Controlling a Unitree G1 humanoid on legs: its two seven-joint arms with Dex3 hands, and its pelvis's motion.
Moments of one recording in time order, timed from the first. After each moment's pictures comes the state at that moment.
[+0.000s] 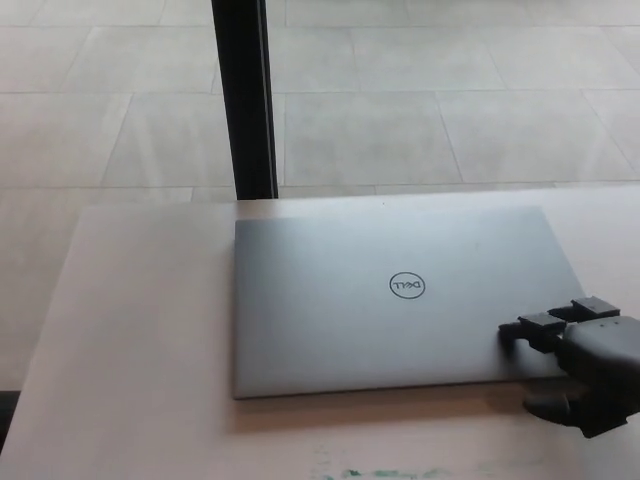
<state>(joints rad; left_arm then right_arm) 0.30 0.50 0.60 0.02 -0.47 0.33 -0.28 -0.51 -0.74 0.65 0.65 -0.58 -0.26 -0.03</state>
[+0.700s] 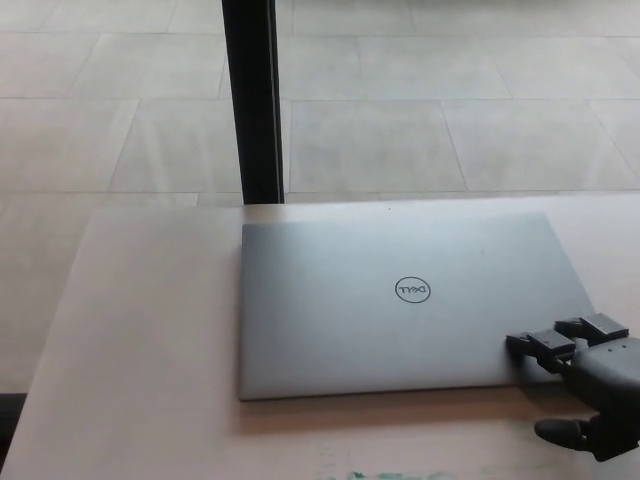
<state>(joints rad) 0.33 0.49 0.60 -0.01 -0.47 0.35 -0.24 -0.50 -0.74 0.63 0.67 -0.63 -0.30 -0.08</state>
